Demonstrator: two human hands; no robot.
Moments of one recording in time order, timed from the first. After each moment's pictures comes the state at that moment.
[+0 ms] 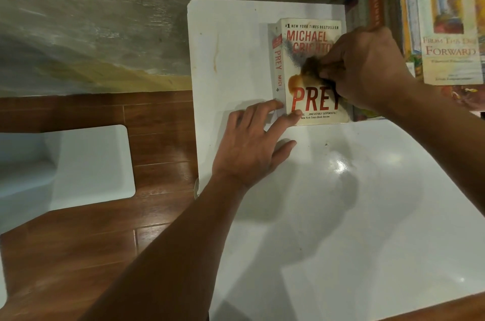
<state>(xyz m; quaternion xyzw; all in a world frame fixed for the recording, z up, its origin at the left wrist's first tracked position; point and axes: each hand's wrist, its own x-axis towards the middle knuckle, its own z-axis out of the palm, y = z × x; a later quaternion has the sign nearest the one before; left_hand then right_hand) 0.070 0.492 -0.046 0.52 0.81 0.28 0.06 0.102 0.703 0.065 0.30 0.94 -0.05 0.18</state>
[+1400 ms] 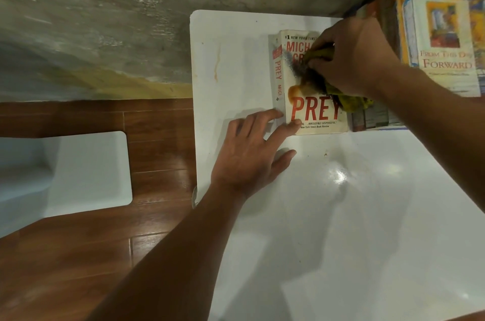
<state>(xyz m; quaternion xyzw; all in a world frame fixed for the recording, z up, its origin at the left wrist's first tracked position) 0.072 0.492 -0.046 0.52 0.80 0.29 0.08 0.073 0.710 0.067 0.31 0.93 -0.10 0.13</state>
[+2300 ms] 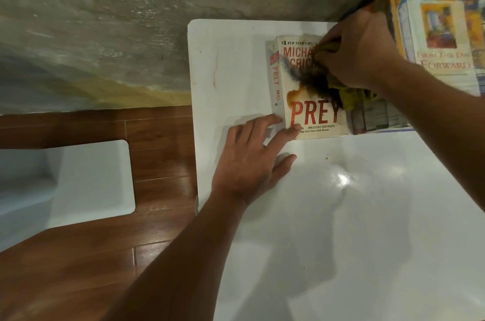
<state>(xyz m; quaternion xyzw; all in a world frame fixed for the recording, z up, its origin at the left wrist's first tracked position) 0.071 0.491 -0.045 0.52 0.80 0.29 0.08 0.069 0.727 0.060 0.38 0.91 -0.08 0.11</state>
